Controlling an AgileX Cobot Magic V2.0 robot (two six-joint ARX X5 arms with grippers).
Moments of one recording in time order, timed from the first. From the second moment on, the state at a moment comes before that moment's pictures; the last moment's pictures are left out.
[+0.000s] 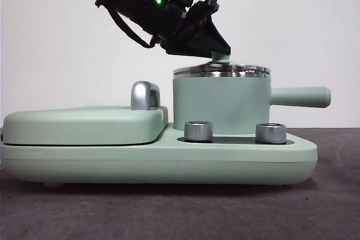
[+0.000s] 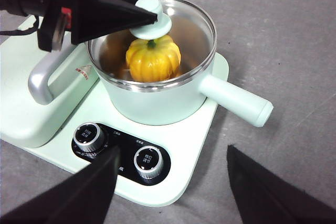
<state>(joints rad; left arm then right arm) -0.64 1.75 1.23 0.18 0.36 0.13 0.73 0.68 0.81 -0.67 0.24 0.27</state>
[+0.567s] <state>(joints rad) -0.63 1.75 1.23 0.16 0.36 0.13 0.73 0.68 0.81 -0.67 0.24 0.27</state>
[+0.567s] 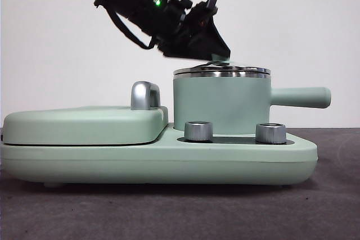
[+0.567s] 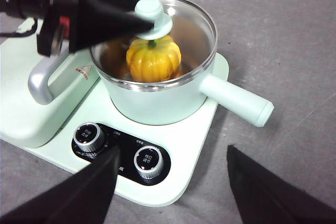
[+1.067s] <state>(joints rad) -0.62 1.59 1.22 0.00 0.36 0.06 0.73 0.68 0.81 -0.67 0.24 0.27</state>
